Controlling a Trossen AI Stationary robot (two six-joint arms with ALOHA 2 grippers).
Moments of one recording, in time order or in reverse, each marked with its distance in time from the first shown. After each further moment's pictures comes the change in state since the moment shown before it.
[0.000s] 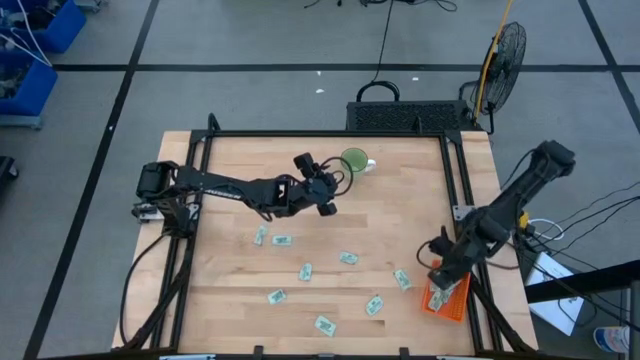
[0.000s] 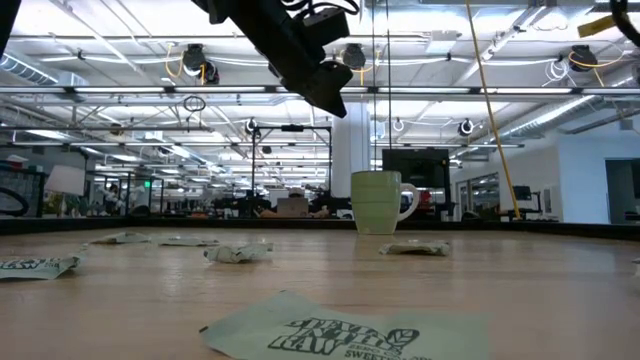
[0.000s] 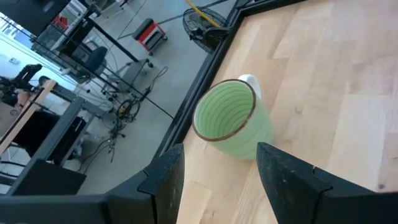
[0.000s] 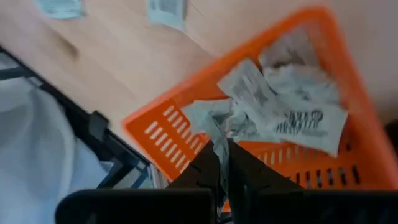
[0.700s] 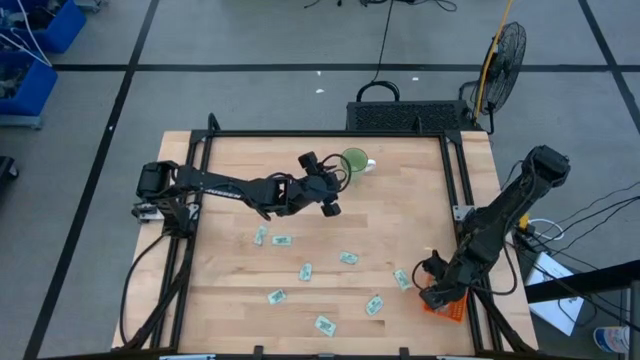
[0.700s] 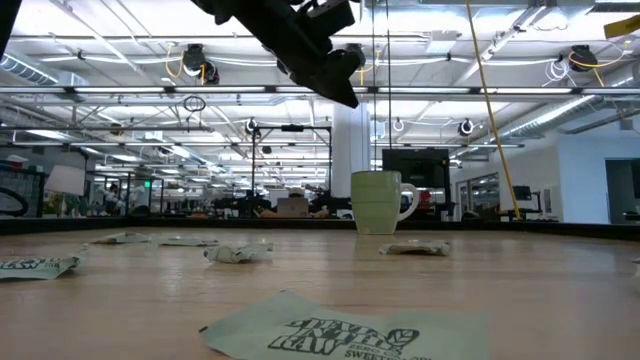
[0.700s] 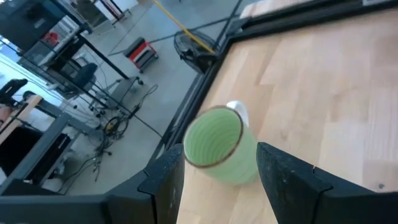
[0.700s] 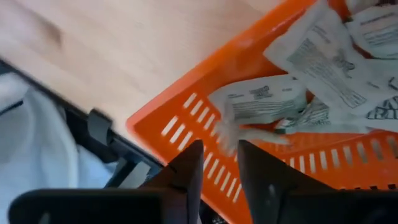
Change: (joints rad) left arm 0.006 0.000 0.000 0.096 0.069 0.040; right arm 0.106 0.271 0.000 0.303 -0.004 0.181
